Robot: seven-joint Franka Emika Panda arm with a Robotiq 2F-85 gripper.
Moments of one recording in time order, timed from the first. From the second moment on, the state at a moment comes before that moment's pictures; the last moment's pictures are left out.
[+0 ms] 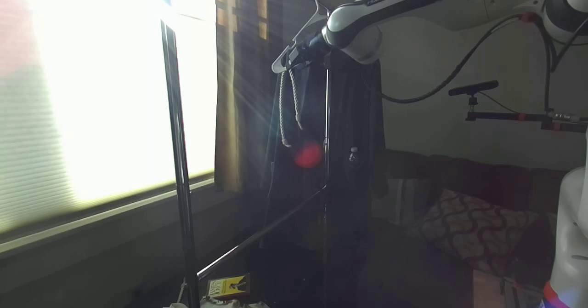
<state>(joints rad) -0.03 -0.05 -0.12 -1.82 0.29 2.90 -0.31</state>
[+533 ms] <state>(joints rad) -0.03 -0.04 -0.12 -1.80 0.29 2.90 -0.31</state>
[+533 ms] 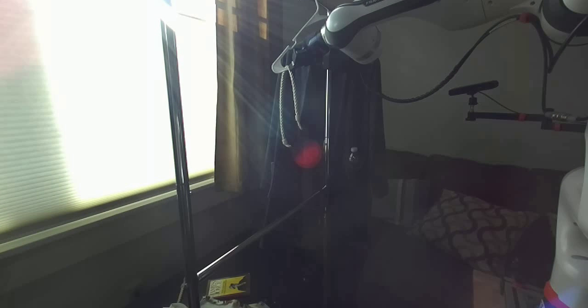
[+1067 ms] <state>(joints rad) -0.03 -0.03 -0.12 -1.80 0.29 2.90 -0.30</state>
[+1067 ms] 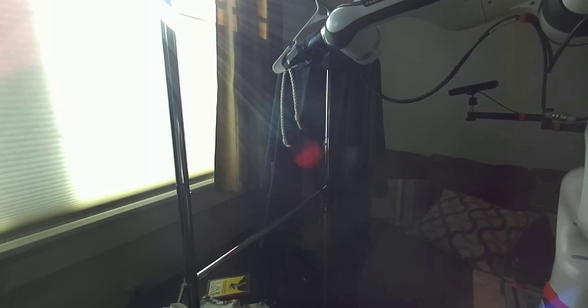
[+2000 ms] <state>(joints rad) -0.05 -0.03 -0.11 -1.80 0.18 2.90 -0.12</state>
